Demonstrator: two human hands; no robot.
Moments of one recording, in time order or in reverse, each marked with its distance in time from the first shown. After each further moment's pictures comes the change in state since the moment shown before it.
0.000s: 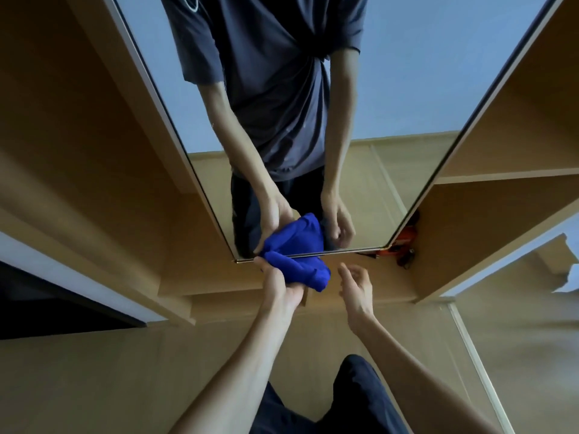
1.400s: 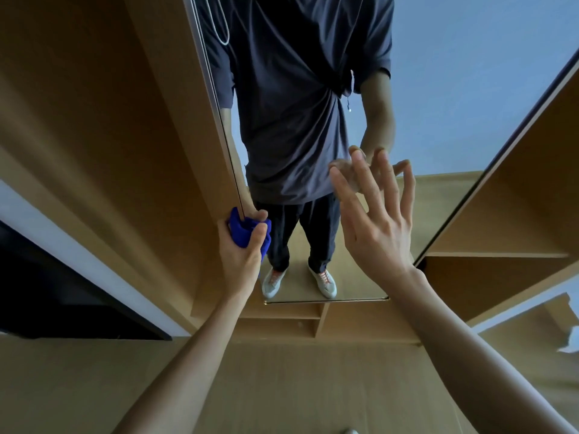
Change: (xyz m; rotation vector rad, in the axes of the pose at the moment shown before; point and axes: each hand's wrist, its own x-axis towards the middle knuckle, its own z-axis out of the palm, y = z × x) left_hand -0.165 0.174 0.089 0.759 -0.116 1.080; right_hand -0.109 -0.320 0.003 -0.809 0.537 -1.811
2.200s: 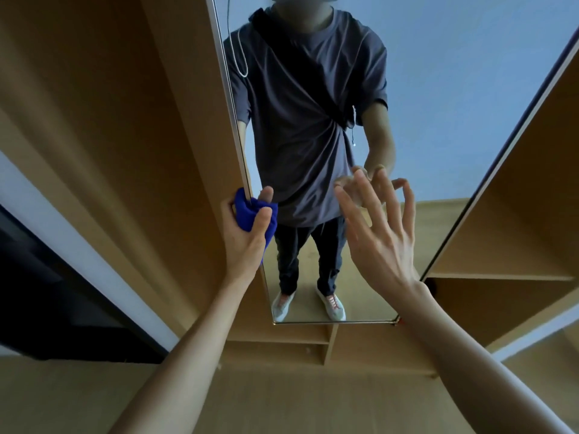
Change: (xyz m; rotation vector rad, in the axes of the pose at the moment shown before) left_hand 0.027 0.054 -0.011 -0.210 -0.142 0.152; right_hand 0.008 0.000 -0.010 -0.040 -0.004 -0.014
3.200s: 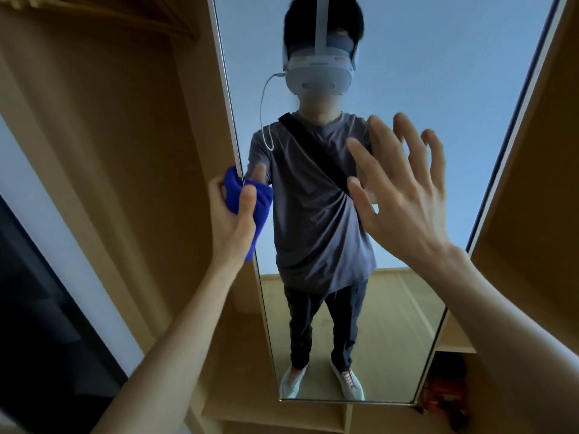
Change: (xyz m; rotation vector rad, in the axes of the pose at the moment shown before) left_hand 0.058 0.133 0.029 0.191 0.069 0.359; right_hand 0.152 0.048 -0.056 -0.013 0.187 -0.039
